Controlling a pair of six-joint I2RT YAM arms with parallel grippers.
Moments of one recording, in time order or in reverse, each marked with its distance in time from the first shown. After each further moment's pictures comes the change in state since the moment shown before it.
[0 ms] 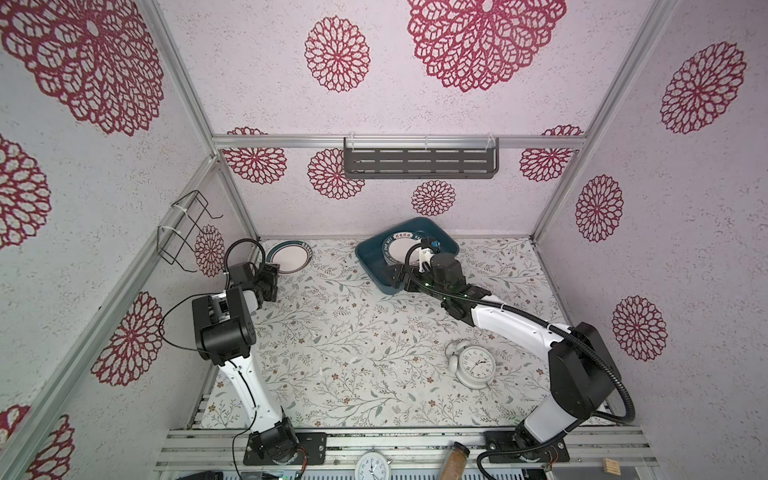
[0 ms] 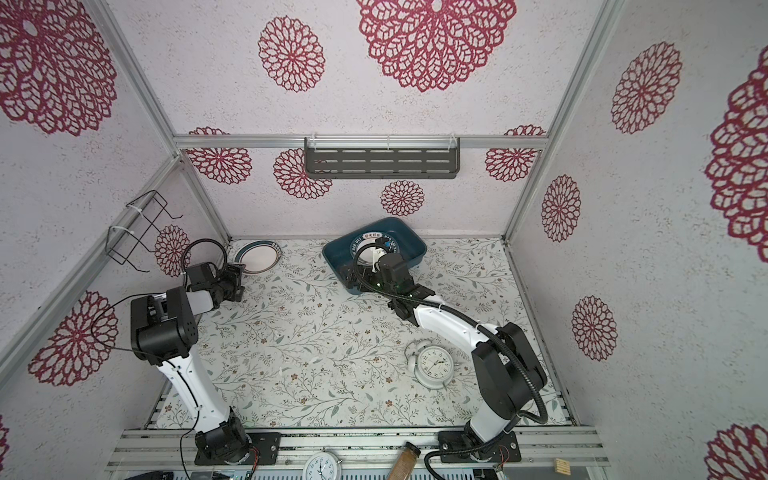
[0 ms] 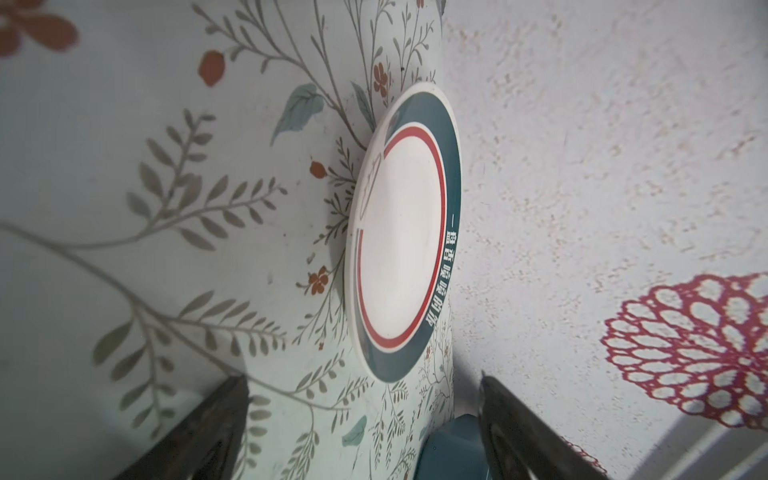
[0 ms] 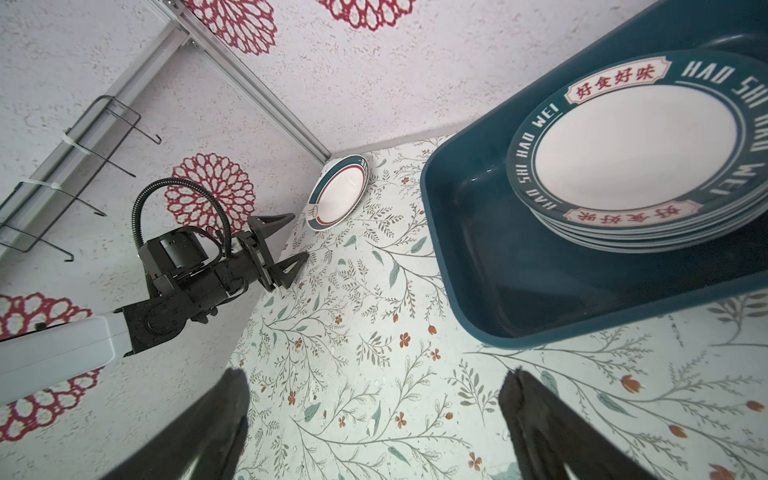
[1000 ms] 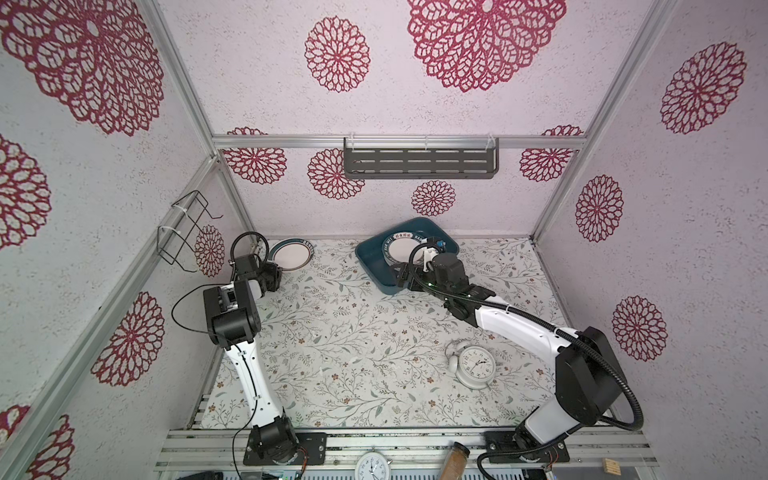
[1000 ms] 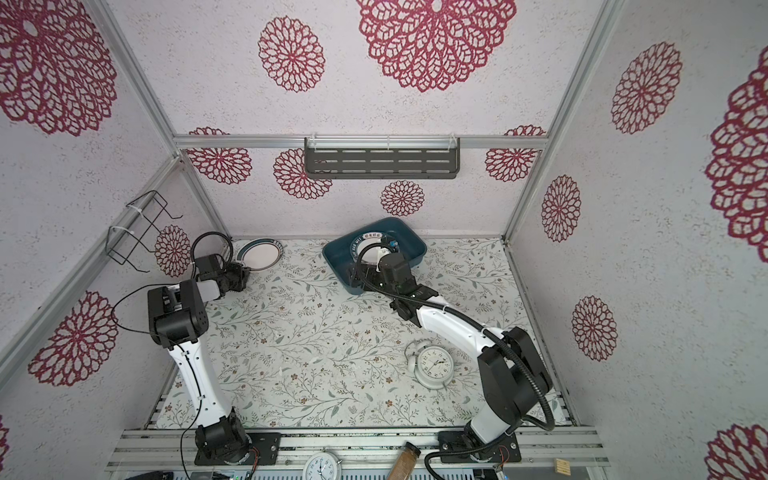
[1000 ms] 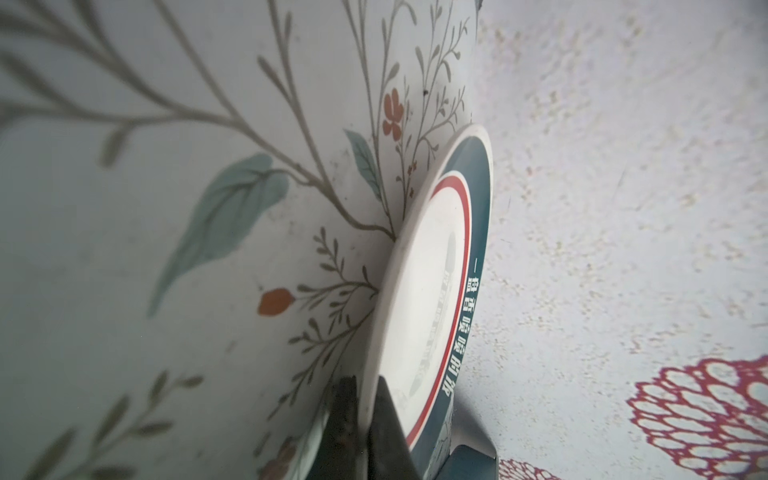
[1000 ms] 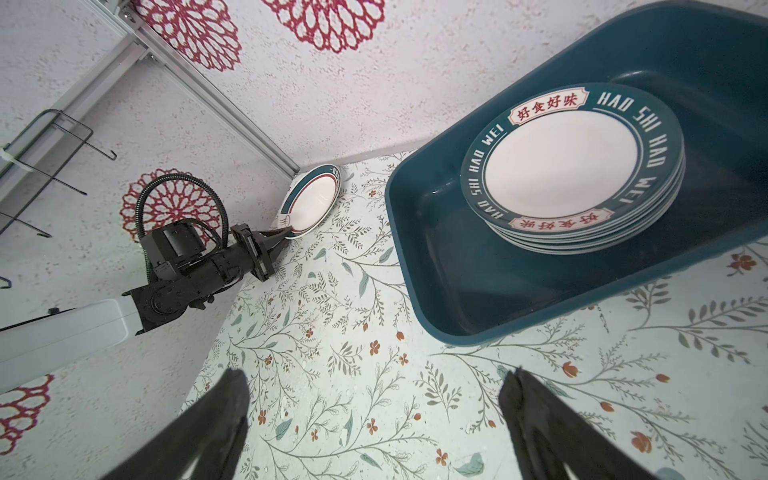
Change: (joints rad) left arm -0.031 0.229 0.284 -0.082 0.003 -0.049; right arm 0.000 -0.031 0.000 -0.061 0.101 -0.018
